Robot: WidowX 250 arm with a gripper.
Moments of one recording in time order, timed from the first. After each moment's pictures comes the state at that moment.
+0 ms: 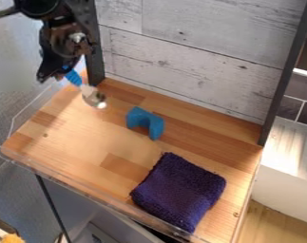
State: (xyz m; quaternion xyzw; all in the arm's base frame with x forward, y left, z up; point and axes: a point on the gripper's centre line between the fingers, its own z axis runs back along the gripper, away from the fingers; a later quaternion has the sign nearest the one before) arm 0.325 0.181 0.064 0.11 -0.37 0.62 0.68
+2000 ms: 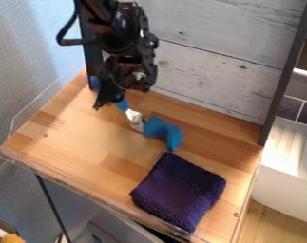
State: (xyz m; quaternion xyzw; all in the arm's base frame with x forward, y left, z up) arm 0.359 0.111 -0.003 0.10 -0.35 0.61 0.70
